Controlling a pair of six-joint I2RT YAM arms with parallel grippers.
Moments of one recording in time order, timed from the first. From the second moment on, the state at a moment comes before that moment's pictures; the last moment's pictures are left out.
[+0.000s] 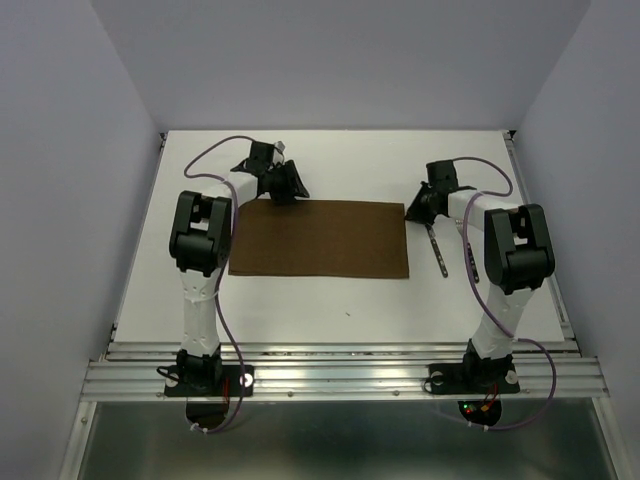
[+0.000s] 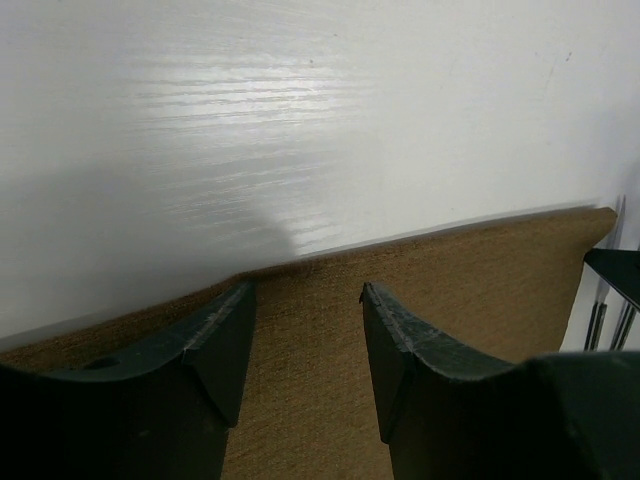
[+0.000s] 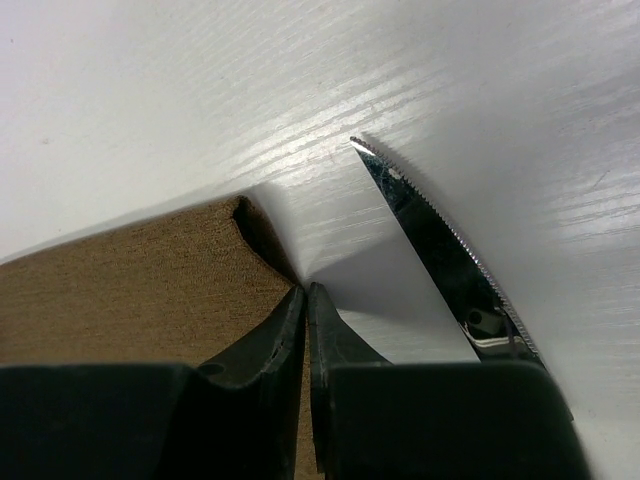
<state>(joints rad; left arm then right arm) -0.25 2.20 1.60 -0.24 0.38 -0.55 0.14 1.94 1.24 -0.25 -0.03 0.69</state>
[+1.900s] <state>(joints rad) 0.05 1.84 1.41 -0.35 0.25 -0.49 0.12 1.65 1.23 -0.38 0.02 0.57</state>
